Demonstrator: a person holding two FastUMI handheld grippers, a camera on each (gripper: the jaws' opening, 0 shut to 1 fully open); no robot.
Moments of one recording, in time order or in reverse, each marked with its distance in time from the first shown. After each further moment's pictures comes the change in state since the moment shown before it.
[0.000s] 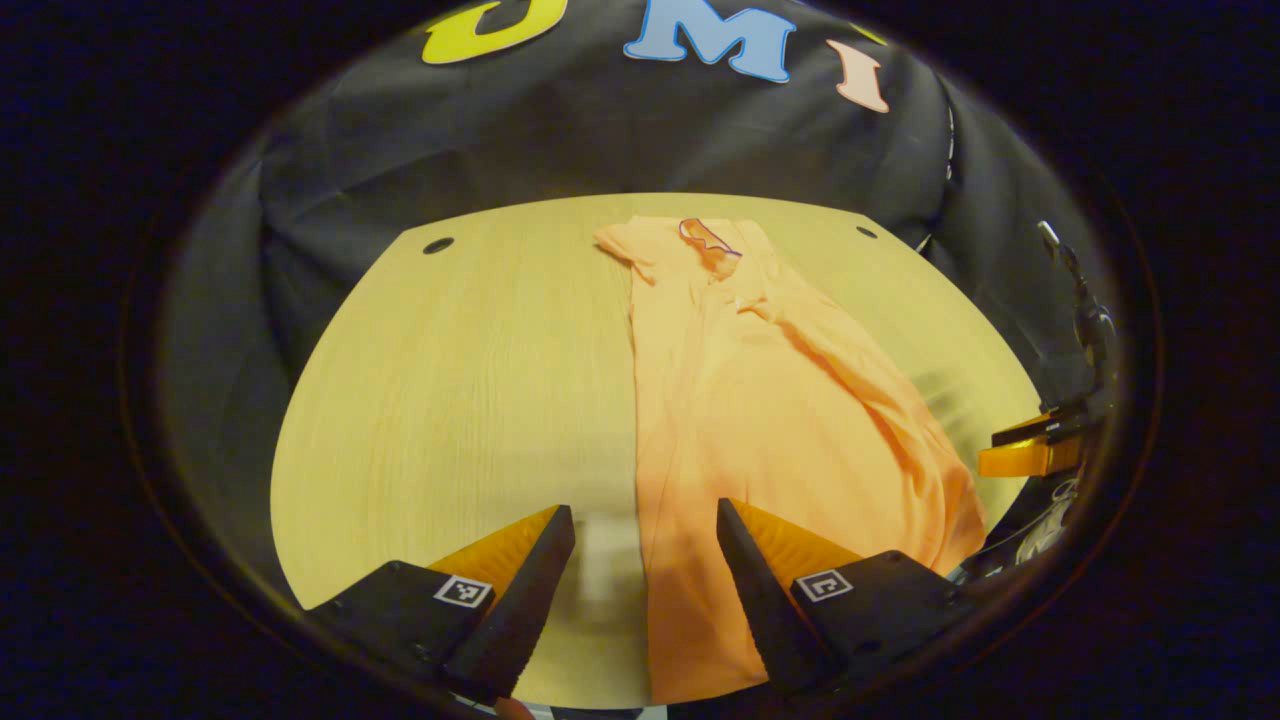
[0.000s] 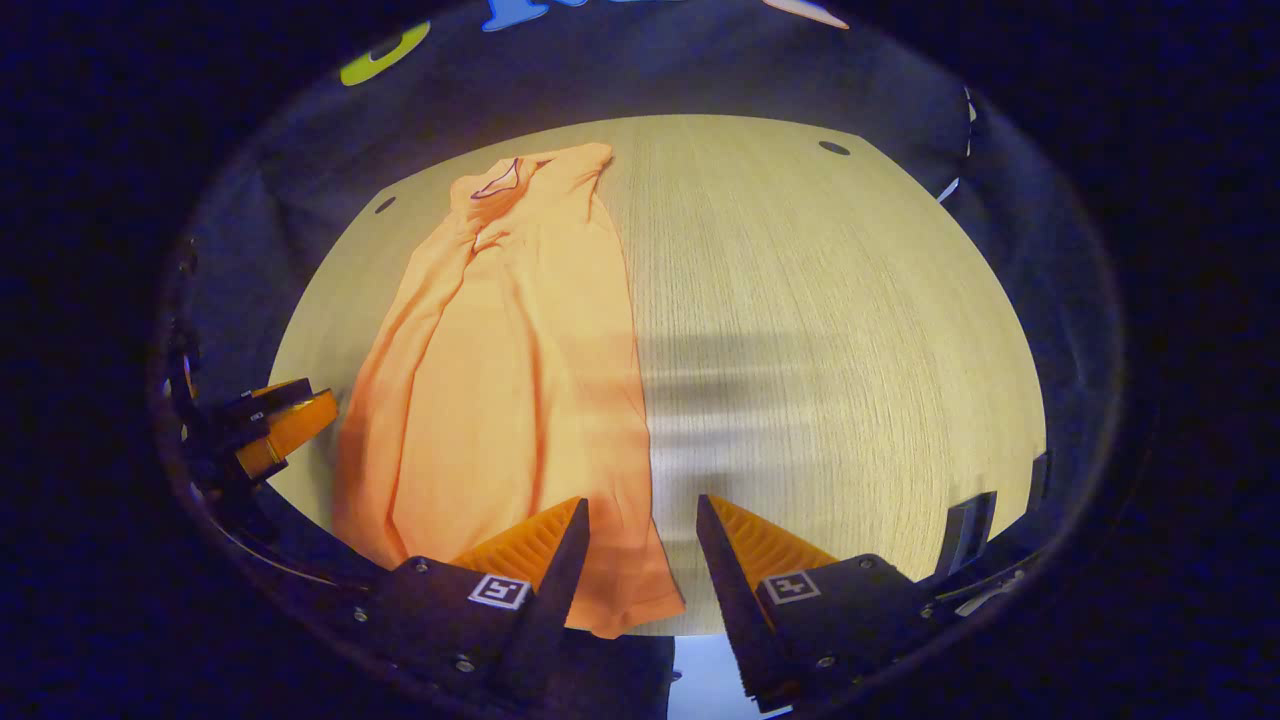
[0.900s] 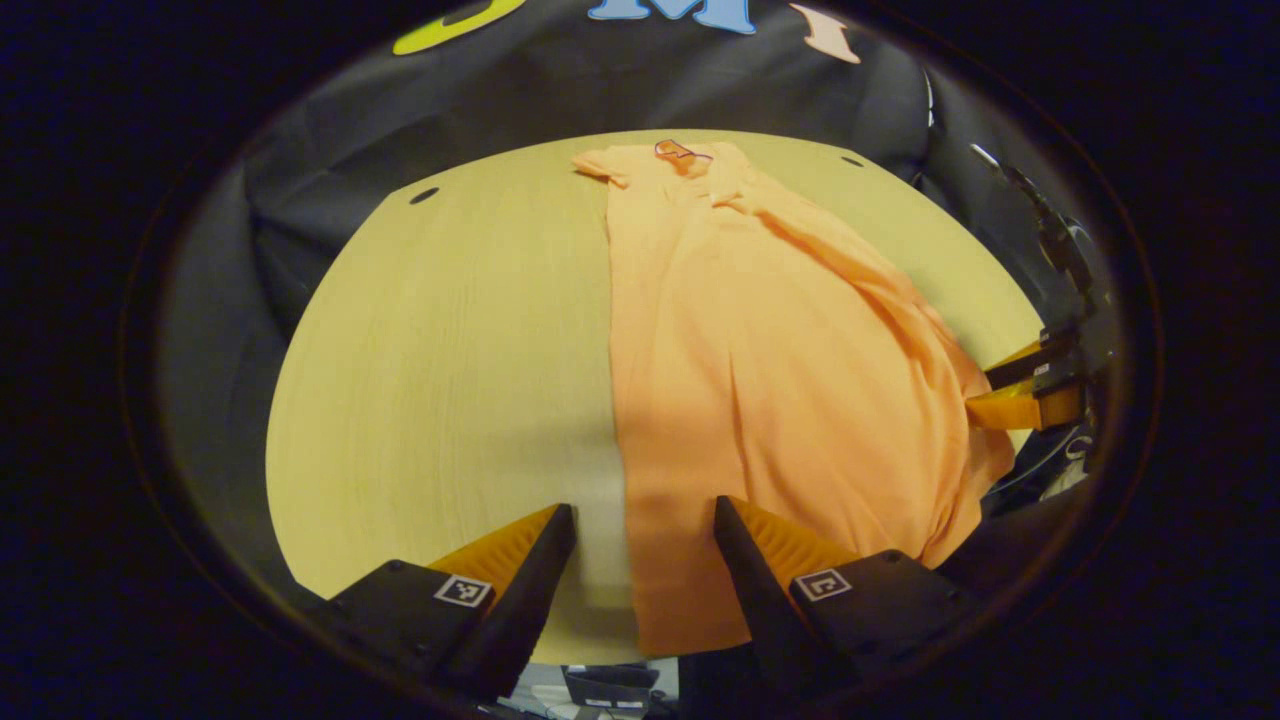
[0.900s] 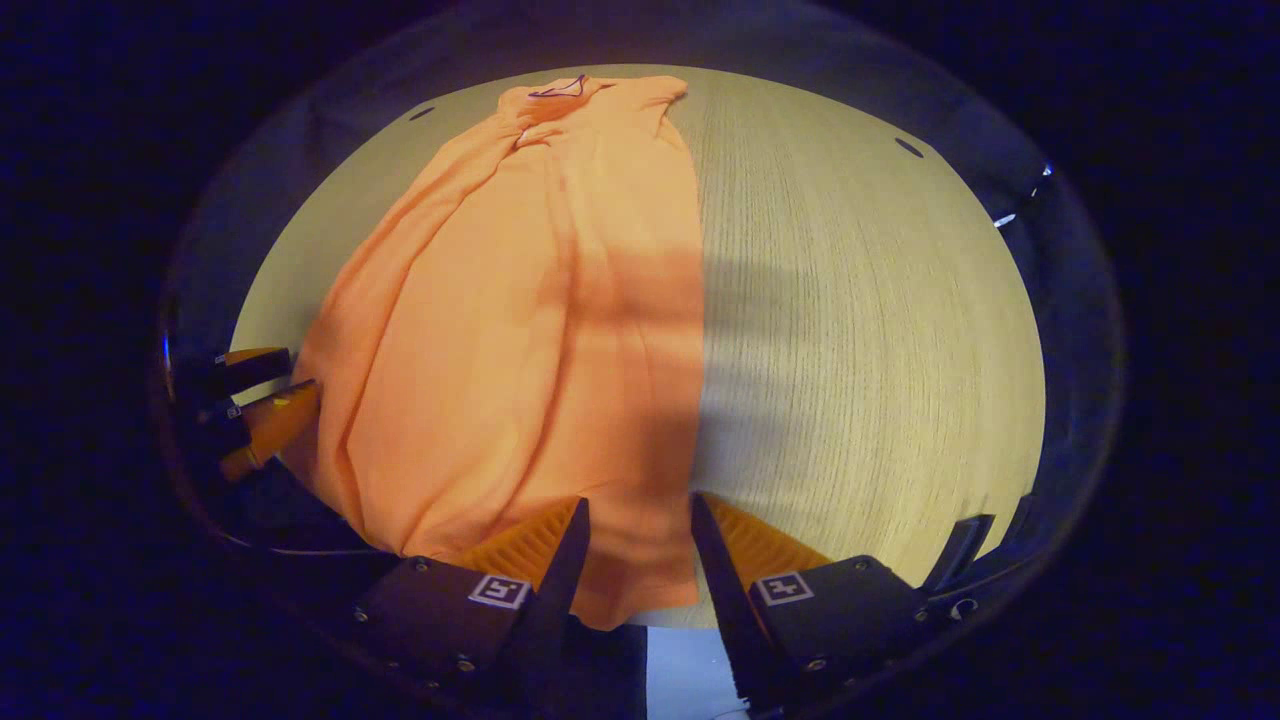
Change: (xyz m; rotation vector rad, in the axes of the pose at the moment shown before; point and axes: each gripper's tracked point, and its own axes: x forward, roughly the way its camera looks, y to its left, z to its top) left arm 0.004 -0.012 -0.071 0.080 0.142 0.023; right arm 0.009 -0.002 -0.027 -0.208 0.137 -0.046
